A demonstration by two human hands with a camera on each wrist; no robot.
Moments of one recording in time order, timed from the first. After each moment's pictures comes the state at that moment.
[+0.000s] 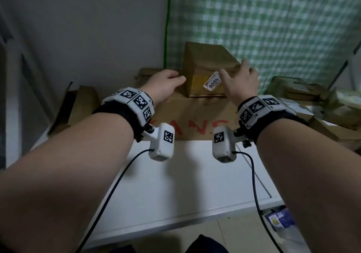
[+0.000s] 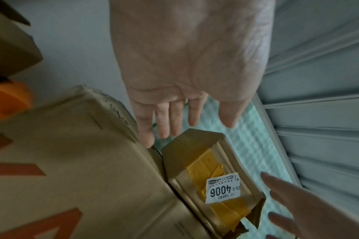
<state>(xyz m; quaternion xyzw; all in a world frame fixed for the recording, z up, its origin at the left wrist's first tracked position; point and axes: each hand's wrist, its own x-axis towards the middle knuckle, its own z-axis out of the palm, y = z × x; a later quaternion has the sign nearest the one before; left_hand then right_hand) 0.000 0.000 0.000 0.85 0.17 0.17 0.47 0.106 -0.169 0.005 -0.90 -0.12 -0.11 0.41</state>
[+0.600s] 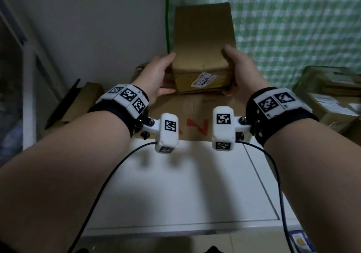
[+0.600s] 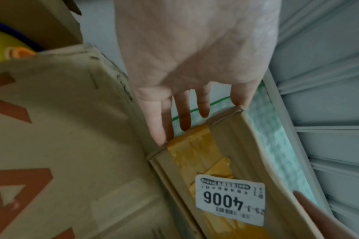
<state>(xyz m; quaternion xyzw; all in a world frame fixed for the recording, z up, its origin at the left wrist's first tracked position) 0.037 -0.021 -0.004 0.67 0.22 0.22 0.67 0.175 -0.169 -0.006 -0.64 -0.14 0.24 0.72</state>
